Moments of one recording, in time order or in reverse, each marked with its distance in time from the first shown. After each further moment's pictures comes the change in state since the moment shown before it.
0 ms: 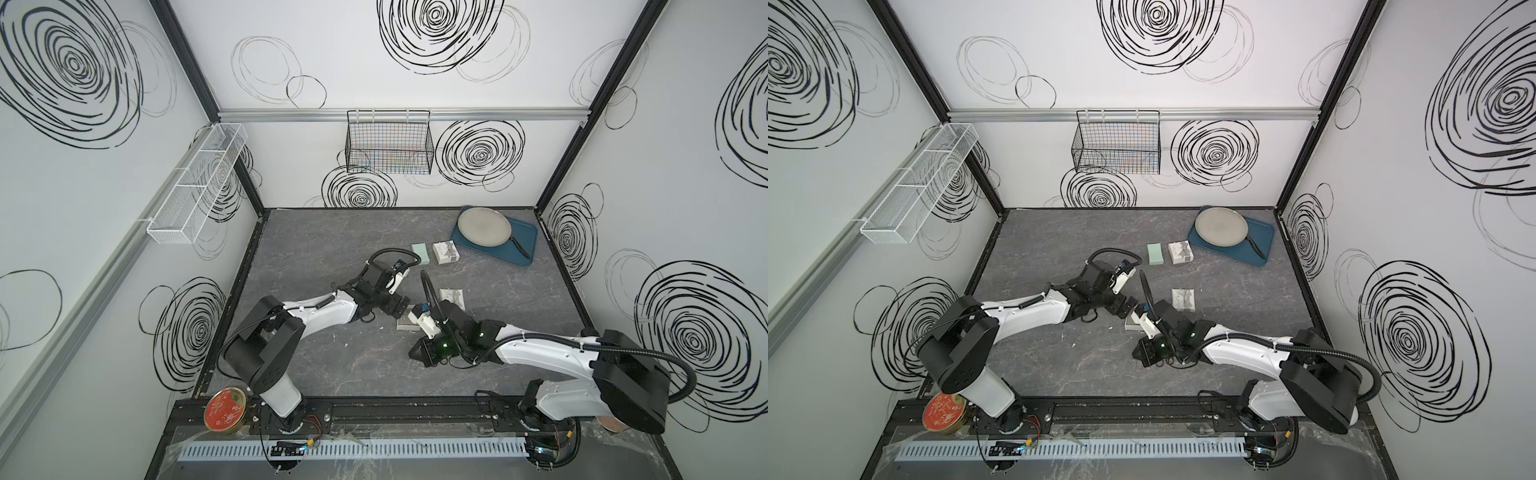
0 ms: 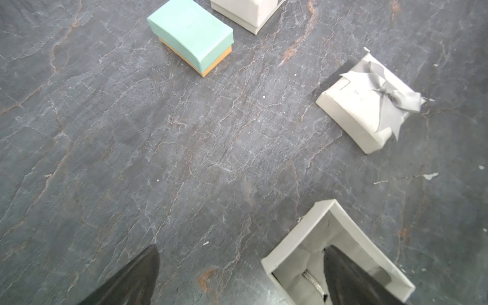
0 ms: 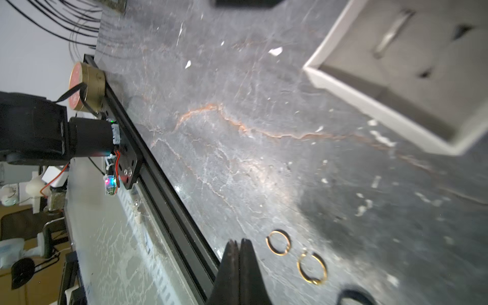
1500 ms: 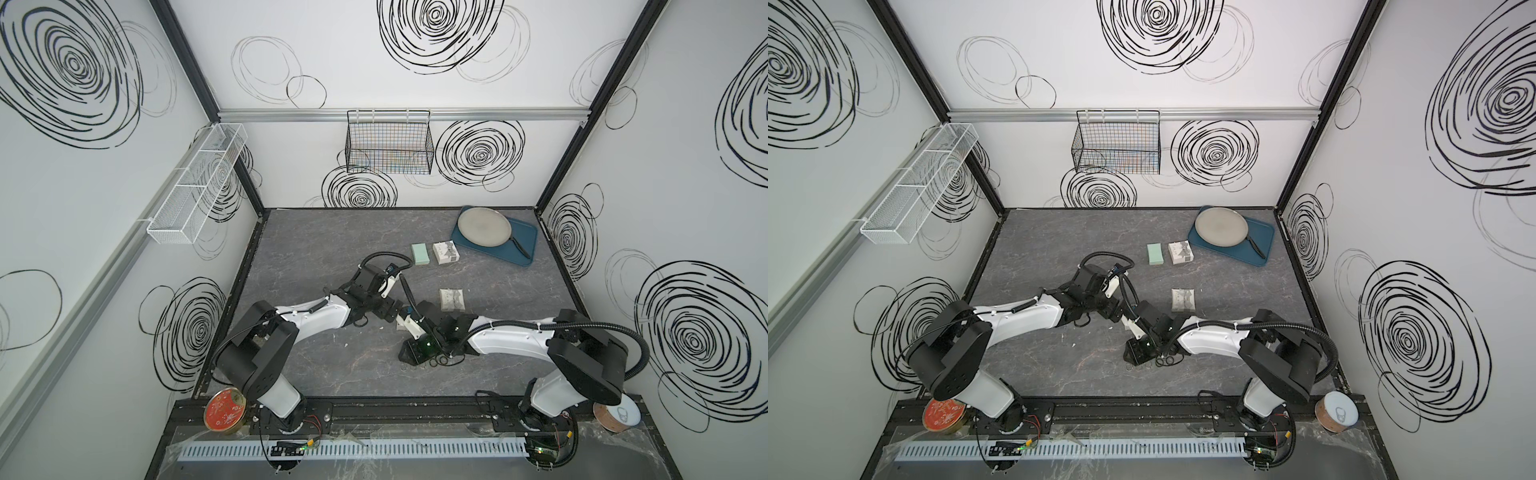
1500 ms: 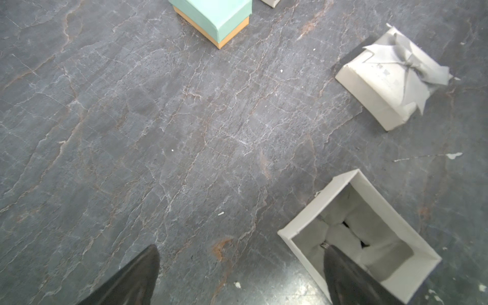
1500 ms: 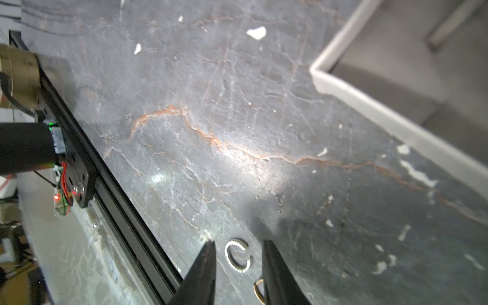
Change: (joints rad) left arm 0.031 -0.043 -0.065 0.006 -0.003 0.008; right arm 0.028 0.176 0.148 -0.096 0.087 -0.045
